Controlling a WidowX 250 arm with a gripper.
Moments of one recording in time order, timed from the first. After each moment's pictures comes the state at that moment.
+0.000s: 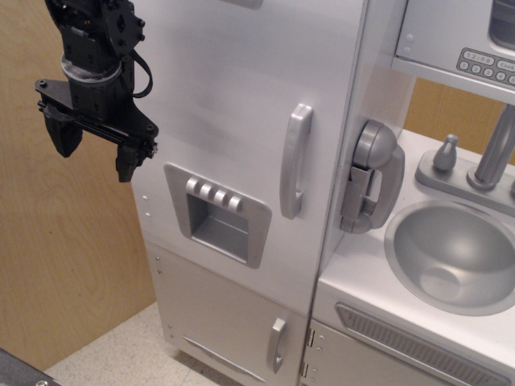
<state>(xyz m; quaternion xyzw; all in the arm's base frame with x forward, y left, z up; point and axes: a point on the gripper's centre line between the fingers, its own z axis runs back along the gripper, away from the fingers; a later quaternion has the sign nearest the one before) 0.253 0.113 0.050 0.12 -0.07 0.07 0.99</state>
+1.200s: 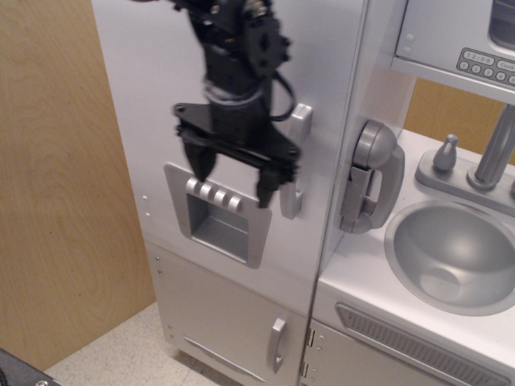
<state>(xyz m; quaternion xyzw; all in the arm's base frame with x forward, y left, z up) 0.277 -0.019 0.058 0.03 -0.11 0.00 0.99</state>
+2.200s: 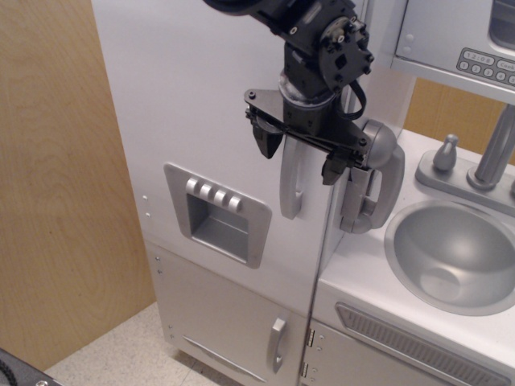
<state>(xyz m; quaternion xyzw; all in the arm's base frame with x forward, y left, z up) 0.327 -0.042 0.057 0.05 -0.20 0.00 0.98</state>
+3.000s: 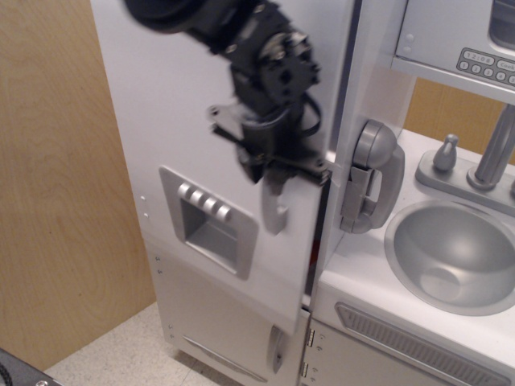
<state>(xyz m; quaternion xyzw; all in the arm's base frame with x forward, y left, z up) 0.291 -0.017 0.053 0.04 -0.20 -0.03 0.98</state>
